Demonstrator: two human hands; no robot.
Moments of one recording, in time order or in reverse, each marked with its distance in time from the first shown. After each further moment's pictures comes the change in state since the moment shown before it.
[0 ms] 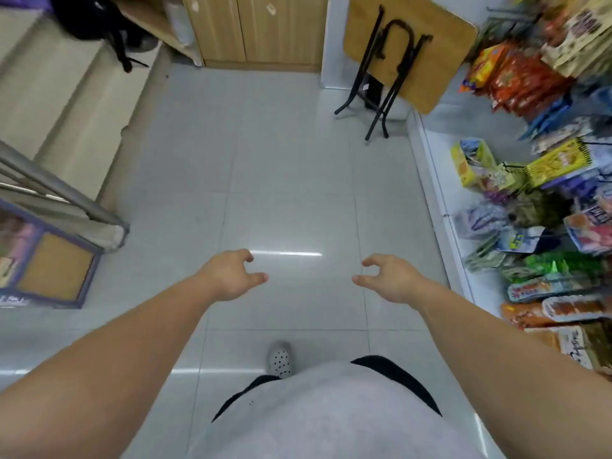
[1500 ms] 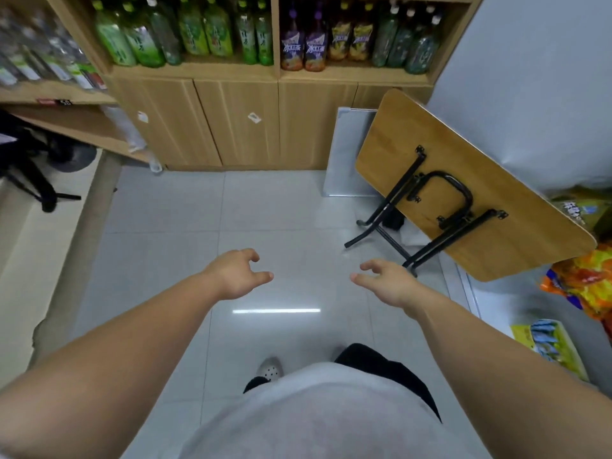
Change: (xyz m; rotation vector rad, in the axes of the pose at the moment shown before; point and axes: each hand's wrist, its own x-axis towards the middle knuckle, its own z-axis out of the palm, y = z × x) left_hand 0.858 0.219 -0.646 -0.022 -0.085 0.030; right_hand 0.825 -0.342 -0.586 0.320 0.025 0.103
